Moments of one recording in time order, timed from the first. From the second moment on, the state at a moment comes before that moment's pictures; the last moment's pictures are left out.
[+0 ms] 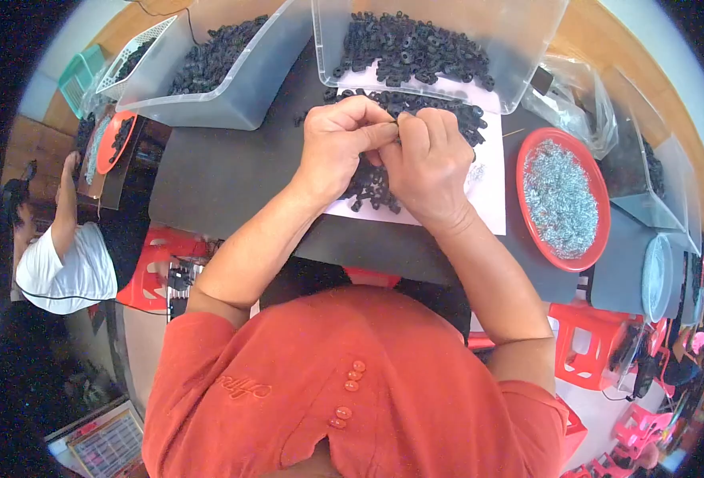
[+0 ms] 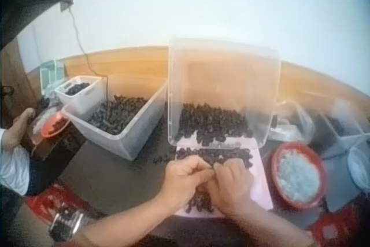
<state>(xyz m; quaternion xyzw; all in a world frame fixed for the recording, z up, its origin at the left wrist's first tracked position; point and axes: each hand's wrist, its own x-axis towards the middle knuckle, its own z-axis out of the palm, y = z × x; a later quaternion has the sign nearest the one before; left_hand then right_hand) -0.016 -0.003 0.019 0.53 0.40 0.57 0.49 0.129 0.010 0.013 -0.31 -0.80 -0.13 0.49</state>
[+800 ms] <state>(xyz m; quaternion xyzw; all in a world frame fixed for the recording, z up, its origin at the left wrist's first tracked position) -0.131 0.039 0.121 0.49 0.53 0.69 0.11 0.136 0.010 0.020 -0.24 -0.82 -0.05 0.51</state>
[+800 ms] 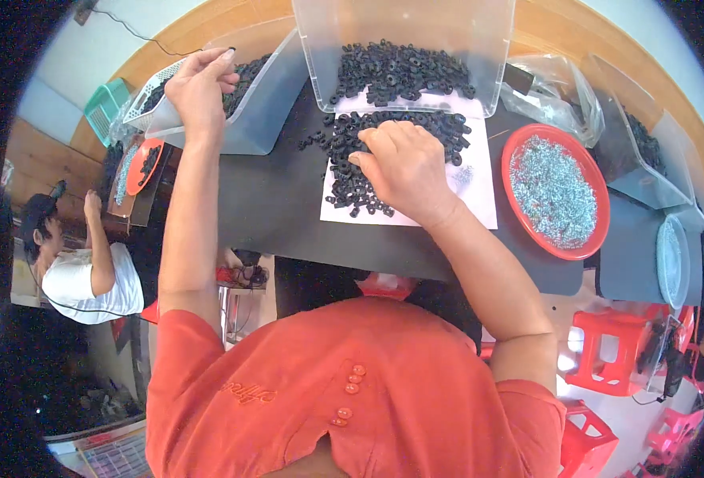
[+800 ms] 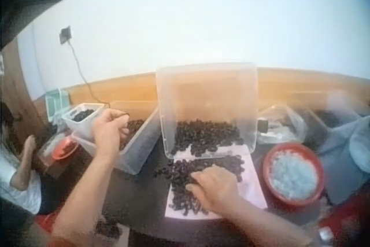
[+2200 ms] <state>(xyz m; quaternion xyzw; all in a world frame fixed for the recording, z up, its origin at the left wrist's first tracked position) -0.106 -0.105 -0.028 0.65 0.66 0.36 -0.16 0.144 -0.068 0.053 -0.07 -0.90 0.11 0.42</state>
